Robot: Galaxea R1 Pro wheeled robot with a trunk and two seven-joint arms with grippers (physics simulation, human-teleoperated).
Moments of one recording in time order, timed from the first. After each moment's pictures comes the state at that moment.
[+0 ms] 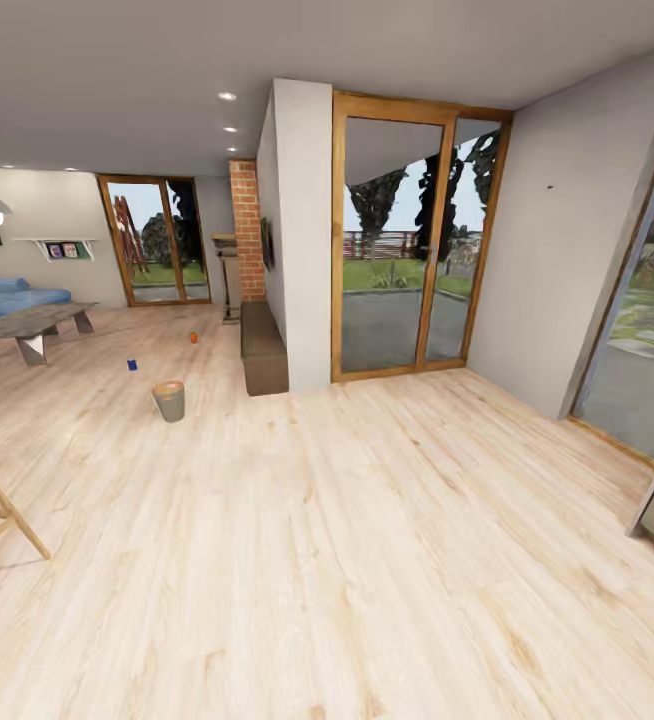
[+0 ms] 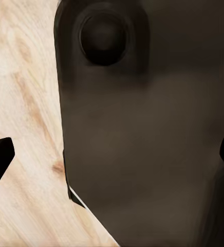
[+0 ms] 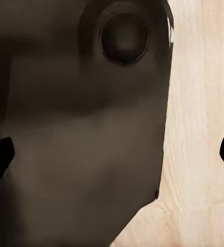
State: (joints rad) left arm 0.00 0.00 0.00 0.00 0.00 0.00 0.00; right arm 0.00 0.00 0.00 0.00 0.00 0.00 0.00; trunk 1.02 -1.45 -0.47
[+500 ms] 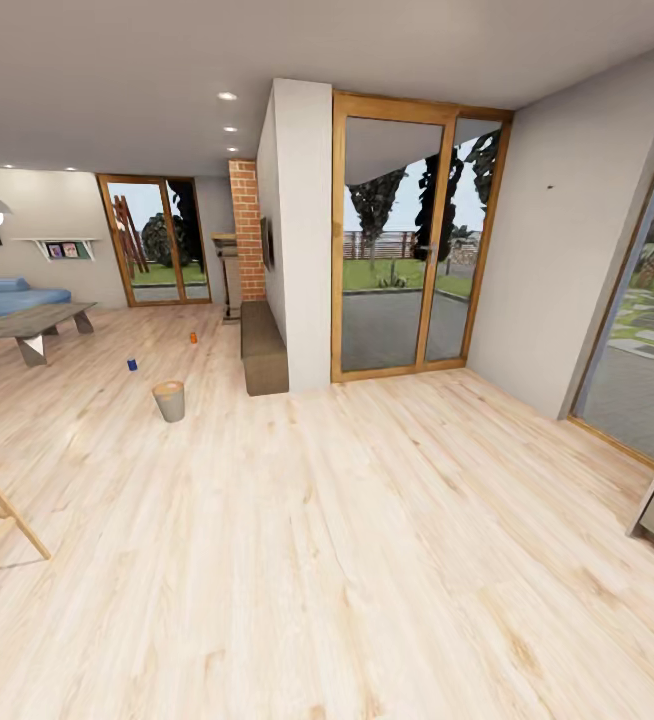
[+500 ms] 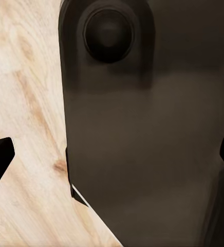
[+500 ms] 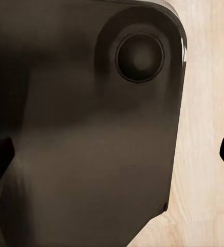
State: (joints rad) left arm 0.01 0.01 0.00 0.00 0.01 0.00 0.00; right arm -0.01 0.01 0.01 -0.01 0.01 0.00 0.01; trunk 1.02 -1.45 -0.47
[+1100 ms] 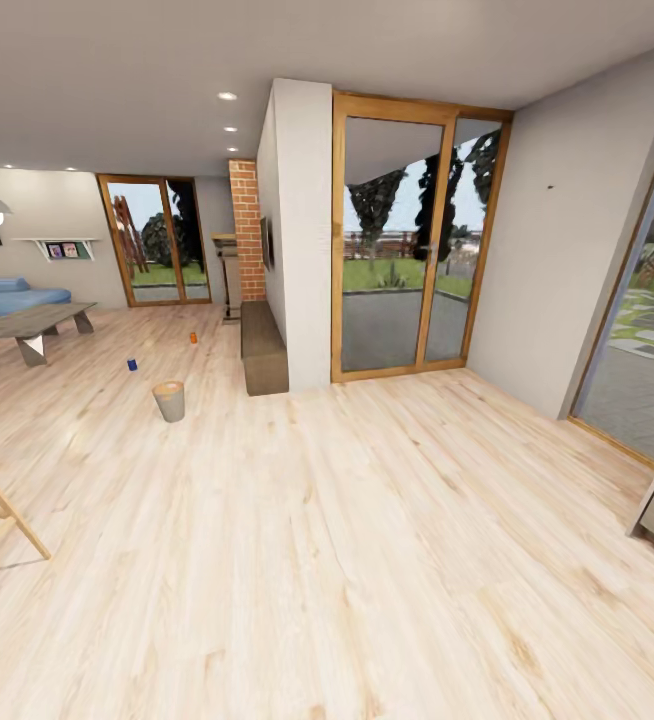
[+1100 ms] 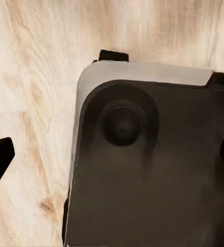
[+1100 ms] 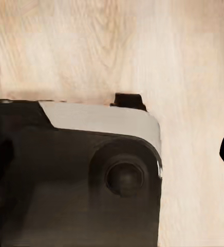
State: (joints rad) left arm -0.01 0.04 0.02 -0.14 0.13 0.02 -0.03; right arm -0.09 0.01 0.01 -0.13 0.03 0.01 -0.01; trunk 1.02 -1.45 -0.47
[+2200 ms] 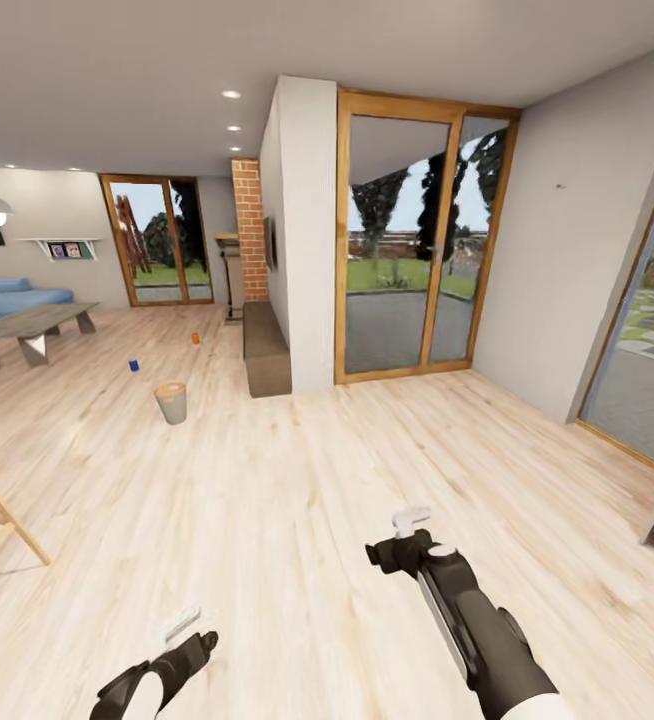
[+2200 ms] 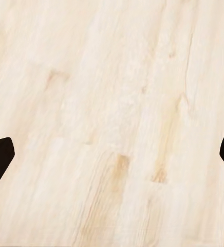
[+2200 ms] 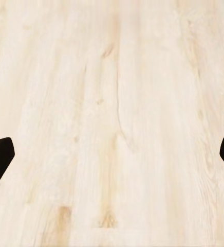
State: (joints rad) left arm -0.17 -0.02 0.09 -1.02 0.58 0.44 0.26; right arm -0.44 0.08 0.17 -1.11 0.11 0.61 0.10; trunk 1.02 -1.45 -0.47
